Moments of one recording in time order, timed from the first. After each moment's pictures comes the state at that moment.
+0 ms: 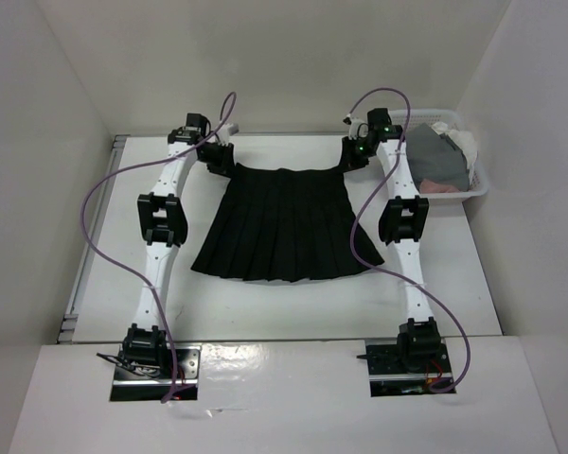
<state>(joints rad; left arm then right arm) -0.06 2.83 2.79 -1.02 0.65 0.21 0.04 2.94 3.01 -1.12 -0.56 -0.16</state>
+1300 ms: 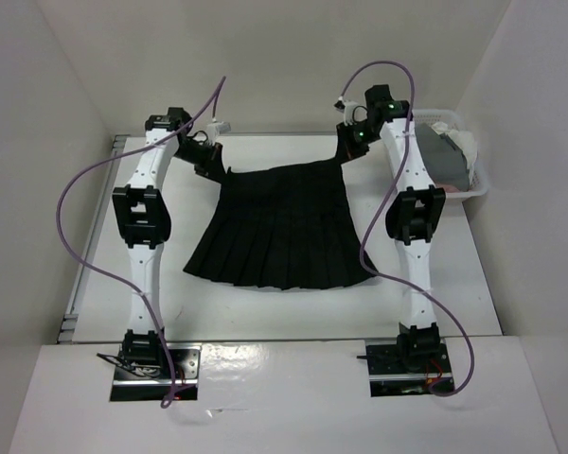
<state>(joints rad) -0.02 2.51 2.51 -1.32 0.88 0.50 0.10 2.53 2.72 -1.26 -0.59 -0.26</state>
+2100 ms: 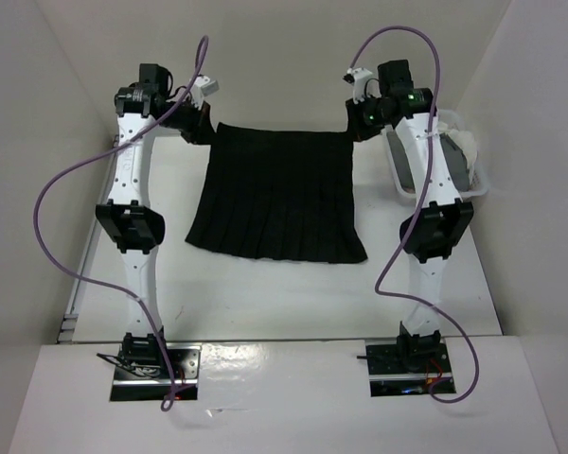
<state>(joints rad) -0.01 2.34 2.73 -1.36 0.82 0.54 0.14 2.12 2.42 -1.13 -0.39 -0.29</state>
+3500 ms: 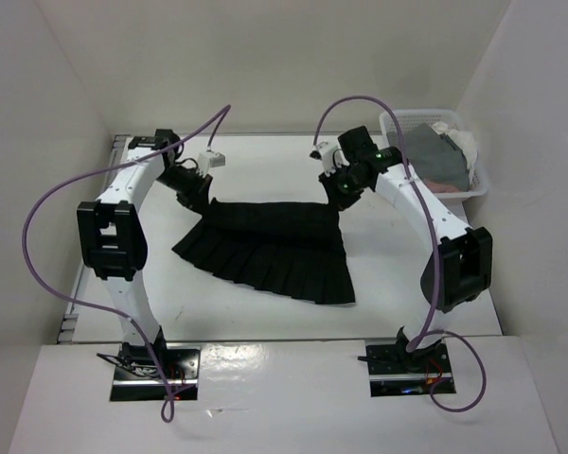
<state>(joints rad) -0.02 1.97 1.75 -1.21 0.67 0.68 0.38 1.70 1.60 -0.94 -0.25 -0.28</state>
